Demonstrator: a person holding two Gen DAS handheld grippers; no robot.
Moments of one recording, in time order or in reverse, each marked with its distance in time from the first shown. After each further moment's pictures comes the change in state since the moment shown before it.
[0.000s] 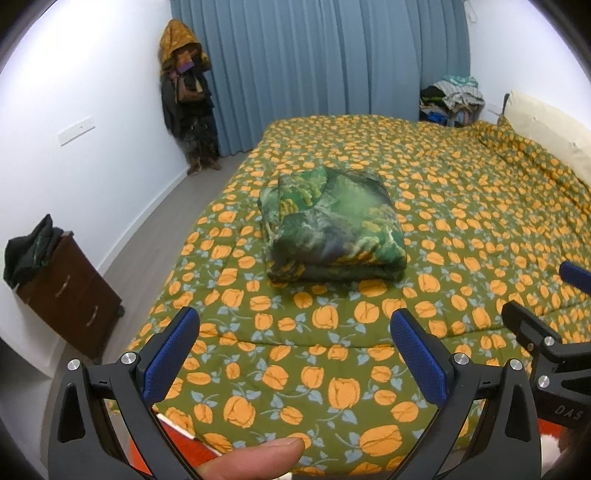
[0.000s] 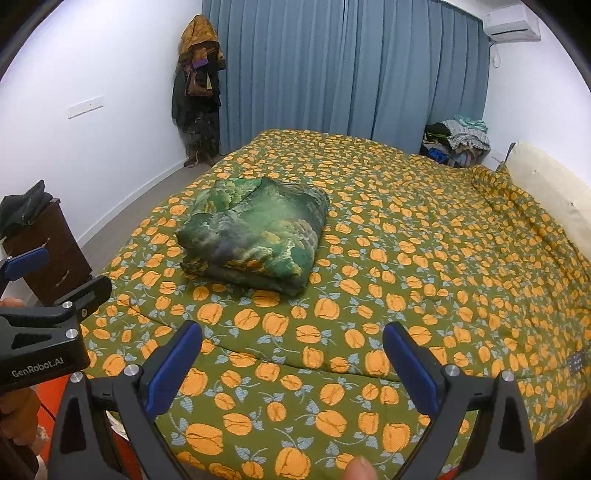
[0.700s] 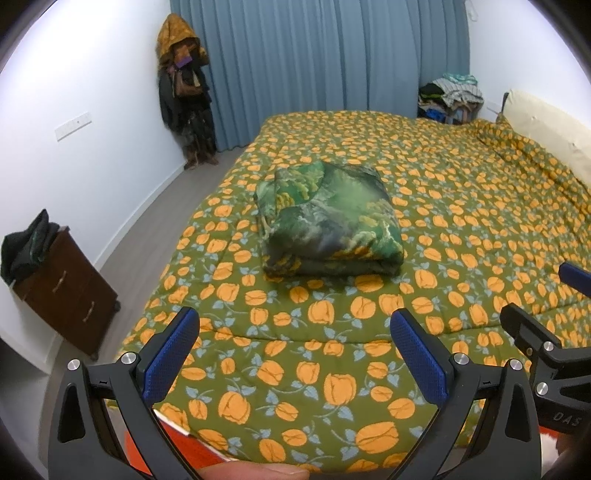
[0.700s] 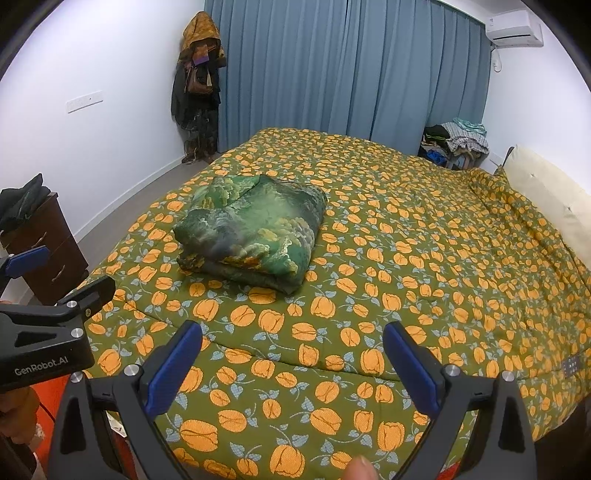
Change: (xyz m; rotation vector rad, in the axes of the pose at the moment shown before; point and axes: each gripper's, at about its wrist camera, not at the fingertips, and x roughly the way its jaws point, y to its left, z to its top) left arm -0.001 -0.003 -0.002 -0.009 0.016 -0.012; right arm 0.000 0.001 -0.003 -0.004 0.006 -0.002
